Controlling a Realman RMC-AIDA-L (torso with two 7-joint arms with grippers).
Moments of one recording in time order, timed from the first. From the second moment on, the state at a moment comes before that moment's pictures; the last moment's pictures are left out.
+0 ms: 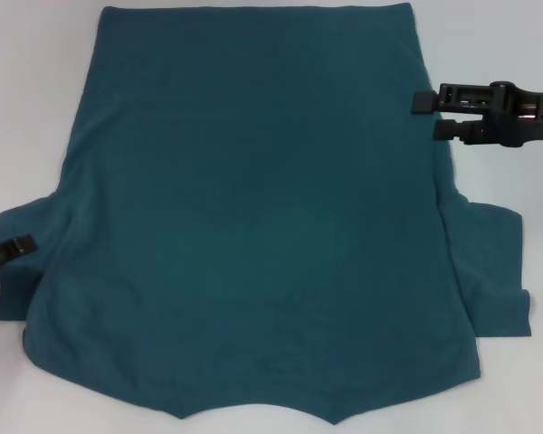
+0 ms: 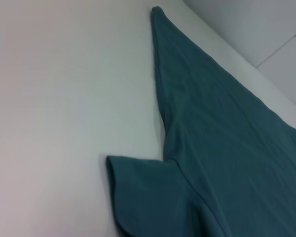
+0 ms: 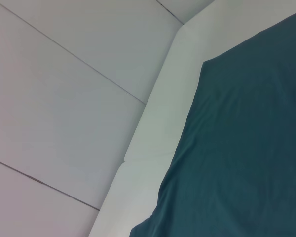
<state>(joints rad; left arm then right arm) -0.40 -2.05 0.30 0.67 2.18 1.20 -2.04 0.74 1.90 -0.63 -0.63 -2.01 -1.49 2.38</state>
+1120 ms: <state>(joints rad) -0.39 -2.06 0.32 0.67 2.18 1.17 -2.08 0.73 1.90 -0.60 -0.62 -2.01 -1.50 2.38</state>
